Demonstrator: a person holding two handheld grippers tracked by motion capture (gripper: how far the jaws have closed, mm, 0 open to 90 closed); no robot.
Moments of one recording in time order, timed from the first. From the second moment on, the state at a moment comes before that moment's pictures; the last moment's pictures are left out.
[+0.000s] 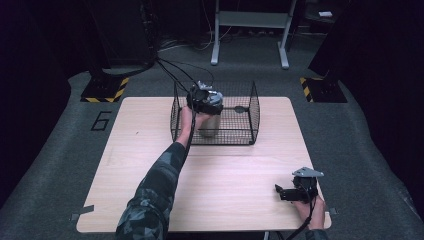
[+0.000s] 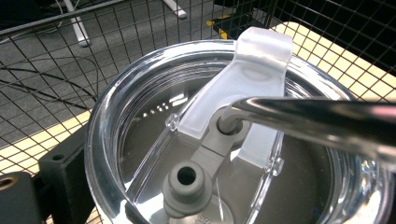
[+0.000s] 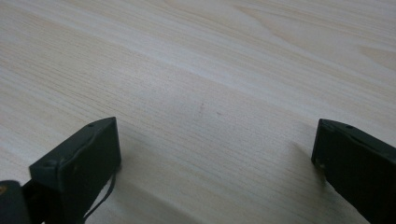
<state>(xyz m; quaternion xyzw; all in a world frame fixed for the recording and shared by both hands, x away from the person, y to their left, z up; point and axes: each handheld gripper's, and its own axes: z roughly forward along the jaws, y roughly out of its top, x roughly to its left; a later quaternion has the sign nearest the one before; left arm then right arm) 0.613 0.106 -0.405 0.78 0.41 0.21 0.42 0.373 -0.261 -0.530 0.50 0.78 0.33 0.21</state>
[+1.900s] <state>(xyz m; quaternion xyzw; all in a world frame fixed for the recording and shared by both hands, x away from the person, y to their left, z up) 0.493 0.166 -0.342 0.81 0.34 0.20 0.44 0.373 -0.261 -0.530 0.49 0.78 0.33 0.21</state>
